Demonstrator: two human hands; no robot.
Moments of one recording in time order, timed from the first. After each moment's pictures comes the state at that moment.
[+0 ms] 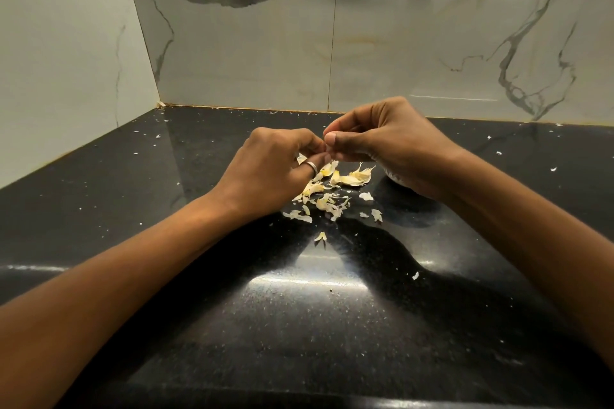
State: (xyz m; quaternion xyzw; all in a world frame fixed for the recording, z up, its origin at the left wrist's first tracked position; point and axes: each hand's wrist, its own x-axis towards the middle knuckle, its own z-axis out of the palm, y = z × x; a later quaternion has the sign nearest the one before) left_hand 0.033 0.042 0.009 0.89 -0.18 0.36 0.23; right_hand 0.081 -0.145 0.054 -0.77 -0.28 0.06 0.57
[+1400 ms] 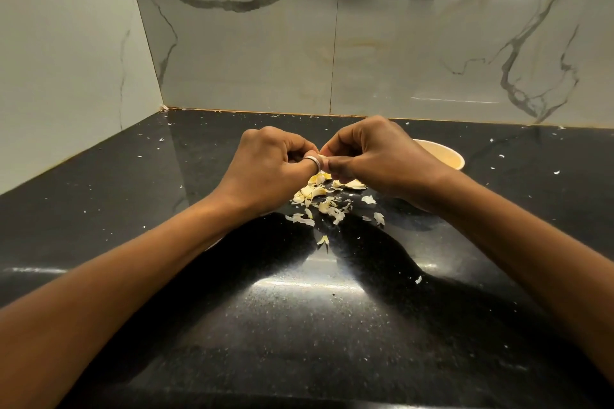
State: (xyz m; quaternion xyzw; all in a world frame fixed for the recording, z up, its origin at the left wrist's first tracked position) left_hand 0.026 0.039 0.015 0.89 -0.11 0.31 0.33; right_hand 0.077 -0.137 0.045 -0.86 -0.35 -0.04 0.37
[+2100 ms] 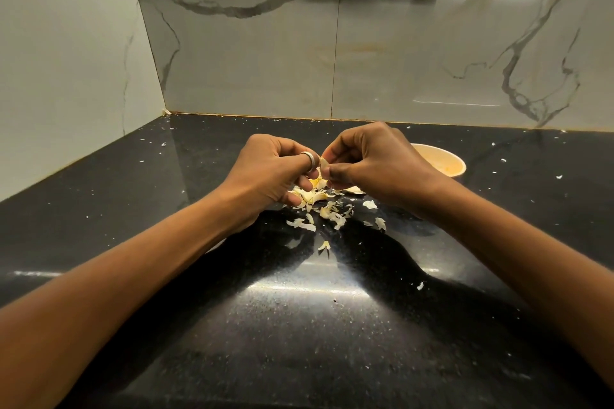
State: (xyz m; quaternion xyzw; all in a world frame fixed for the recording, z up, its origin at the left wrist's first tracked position) left_hand 0.023 0.034 0.022 0.79 0.00 0.15 0.60; right_hand 0.076 -0.135 0.041 -0.85 -0.34 -0.03 0.40
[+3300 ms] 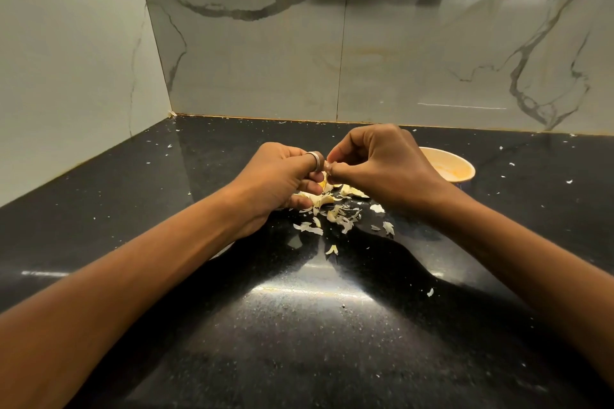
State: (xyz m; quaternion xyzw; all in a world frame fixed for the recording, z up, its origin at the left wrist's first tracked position) left_hand 0.030 0.035 0.020 0.75 0.03 0.08 0.66; right_hand 0.073 -0.130 0.036 -0.84 -0.34 -0.13 0.40
